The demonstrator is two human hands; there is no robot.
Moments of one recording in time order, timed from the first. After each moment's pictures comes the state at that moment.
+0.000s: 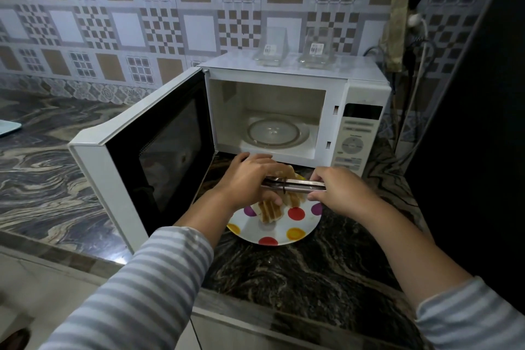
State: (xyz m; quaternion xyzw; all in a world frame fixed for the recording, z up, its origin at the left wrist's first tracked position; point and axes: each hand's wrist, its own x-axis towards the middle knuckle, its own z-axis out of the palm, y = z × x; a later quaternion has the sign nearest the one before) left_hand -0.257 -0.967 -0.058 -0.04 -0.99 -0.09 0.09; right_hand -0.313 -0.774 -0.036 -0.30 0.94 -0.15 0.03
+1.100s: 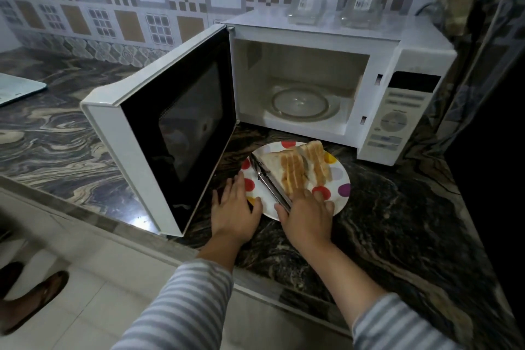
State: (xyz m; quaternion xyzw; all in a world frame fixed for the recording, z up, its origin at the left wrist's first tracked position) left_hand -0.212 -0.985 -0.198 0.31 -0.93 -0.16 0.10; right_hand -0.267 -0.853 -0.167 -0.25 0.96 -0.14 -0.03
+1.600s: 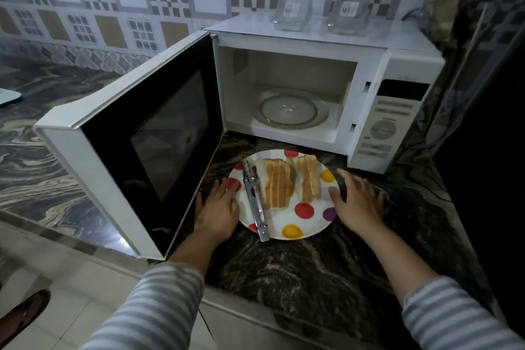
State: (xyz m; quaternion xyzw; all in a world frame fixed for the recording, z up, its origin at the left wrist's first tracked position) left_hand -0.233 -1.020 -0.192 0.26 -0.95 -0.18 0.04; right_hand -0.381 -0.782 -0.170 -0.17 0.97 -0.19 0.00
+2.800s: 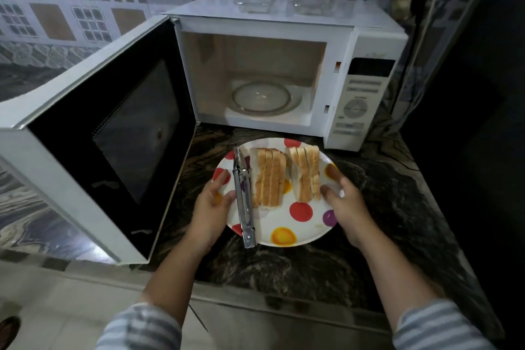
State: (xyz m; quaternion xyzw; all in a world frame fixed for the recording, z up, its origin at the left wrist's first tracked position) left_hand -0.217 -0.980 -0.155 0.22 -0.74 -0.62 0.14; right_hand -0.328 -0.772 -0.165 0.00 0.75 -0.65 0.13
